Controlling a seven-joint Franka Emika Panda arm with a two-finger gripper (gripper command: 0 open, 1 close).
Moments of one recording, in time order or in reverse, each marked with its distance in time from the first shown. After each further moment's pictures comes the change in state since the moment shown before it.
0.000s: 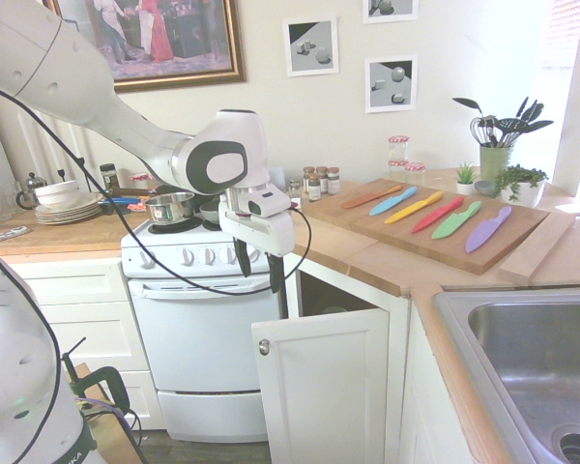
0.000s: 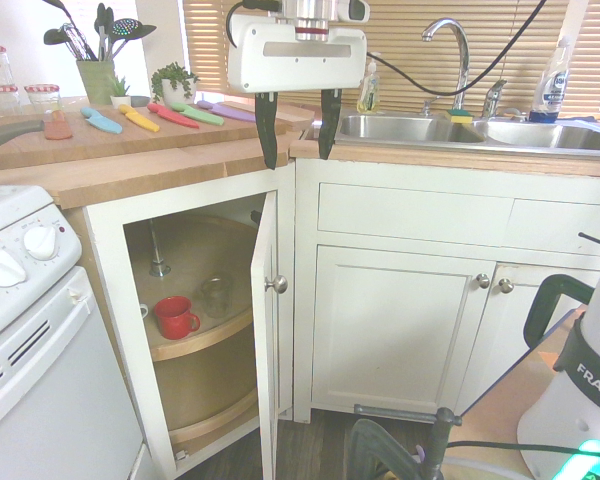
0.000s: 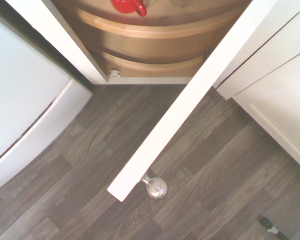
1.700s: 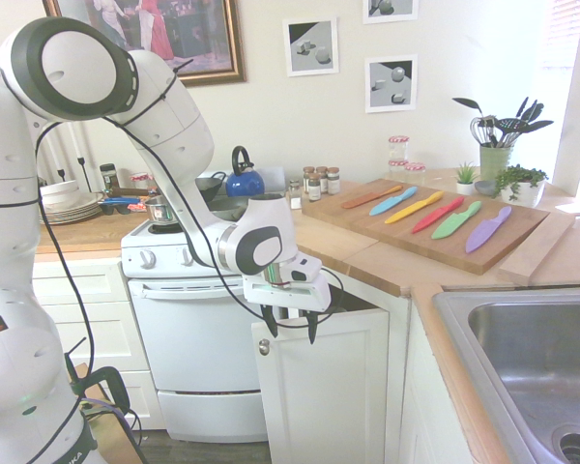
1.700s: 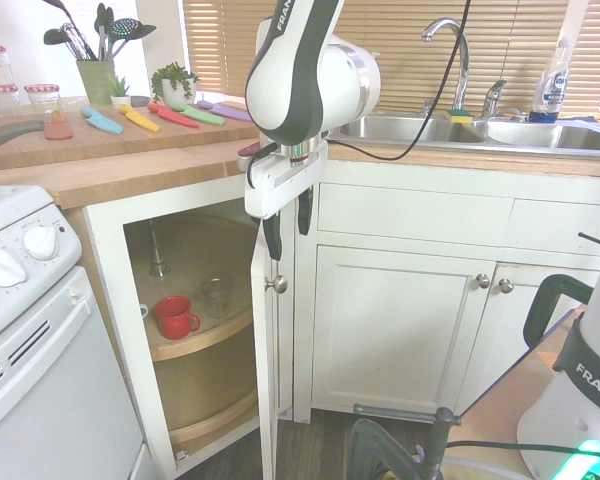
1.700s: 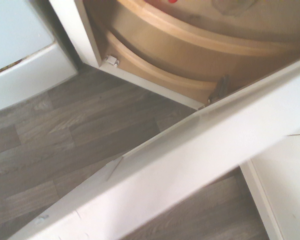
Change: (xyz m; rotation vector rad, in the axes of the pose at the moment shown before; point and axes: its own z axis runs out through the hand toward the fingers) arm 0.041 -0.025 0.165 -0.038 0.073 -0.402
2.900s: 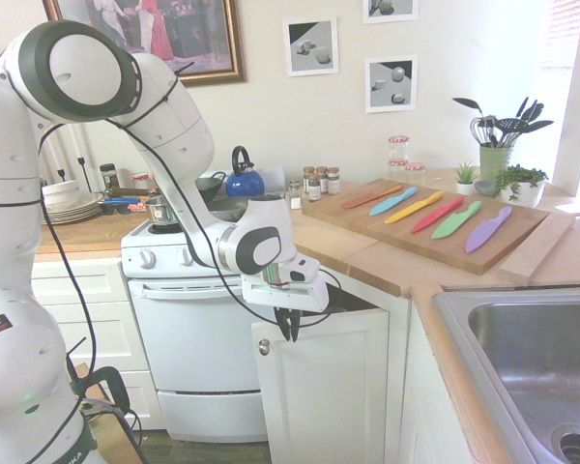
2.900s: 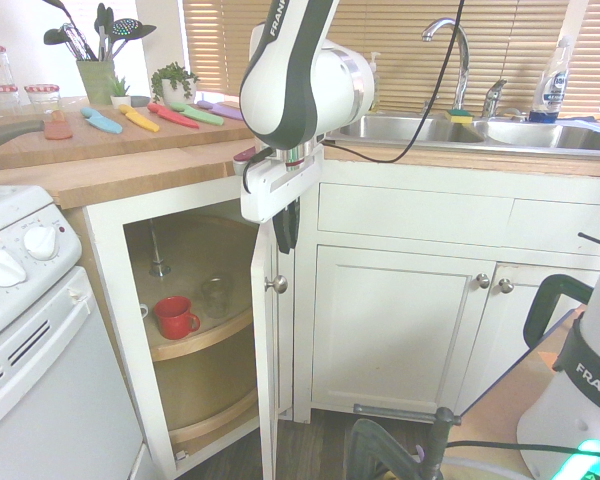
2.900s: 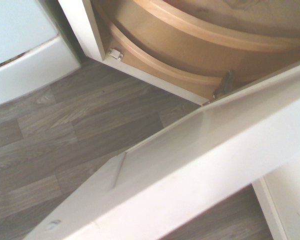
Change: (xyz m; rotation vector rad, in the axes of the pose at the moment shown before) arm -0.003 -0.009 0.004 -0.010 -0.013 -0.007
